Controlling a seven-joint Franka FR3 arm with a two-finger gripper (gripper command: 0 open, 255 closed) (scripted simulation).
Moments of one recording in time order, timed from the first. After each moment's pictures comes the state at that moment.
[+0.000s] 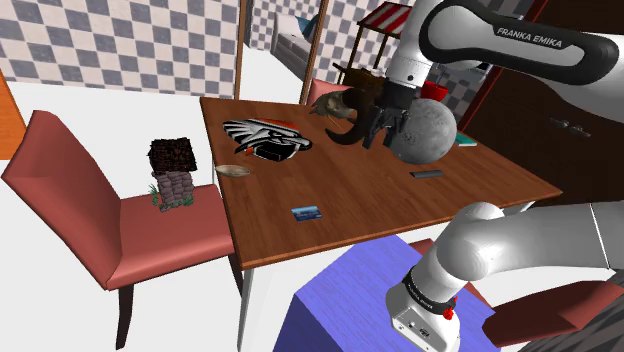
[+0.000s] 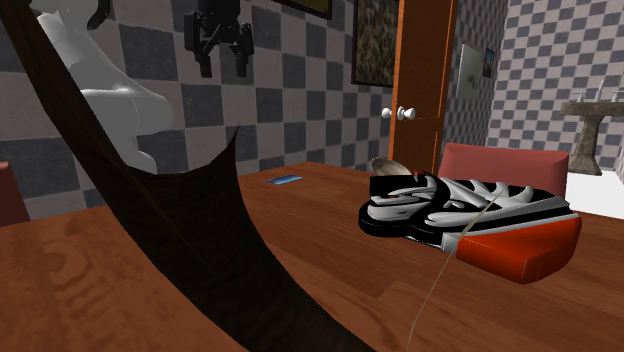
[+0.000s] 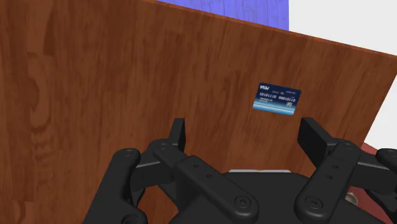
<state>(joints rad) 0.00 -0.76 -0.01 -2.39 0.10 1.55 0.12</state>
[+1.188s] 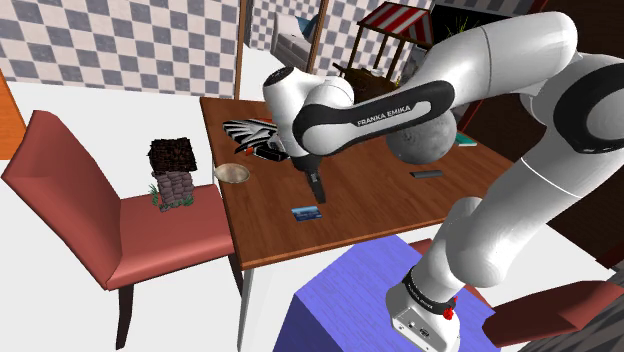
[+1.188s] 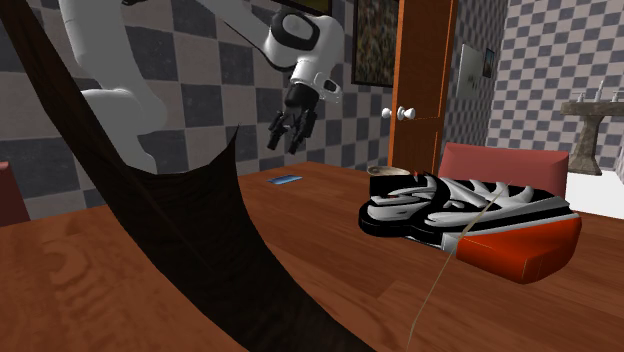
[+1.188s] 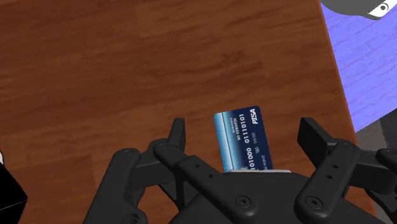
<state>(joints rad) 0.28 -0.14 0.22 -2.28 -0.25 1.71 -0.44</state>
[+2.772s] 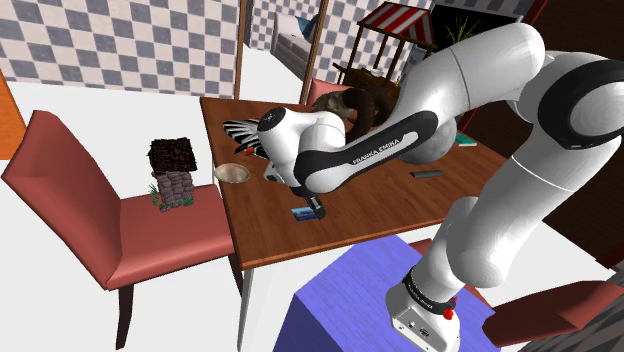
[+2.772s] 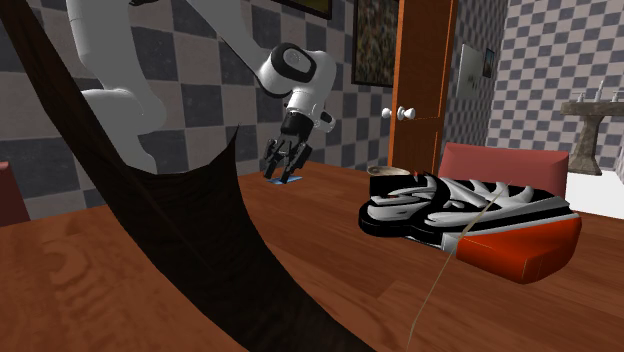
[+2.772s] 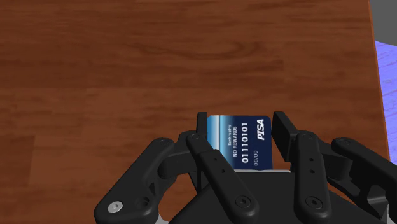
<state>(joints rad) 0.31 -0.06 0.24 -2.39 -0.35 1.84 -0.51</state>
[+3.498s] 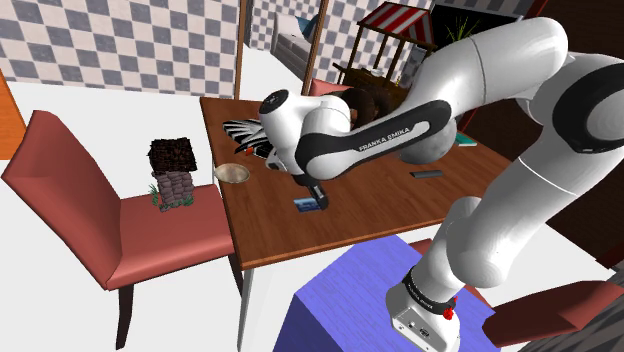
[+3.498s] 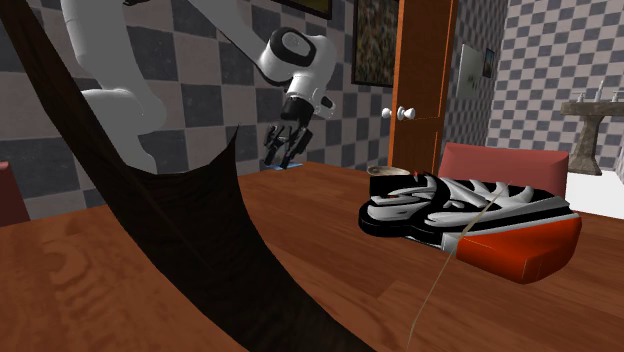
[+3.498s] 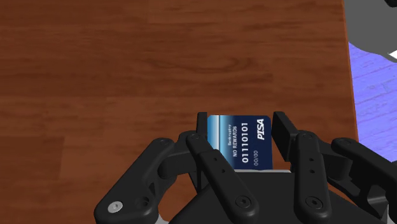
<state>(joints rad) 0.31 -0.12 0.24 -2.35 -0.33 1.75 -0.55</state>
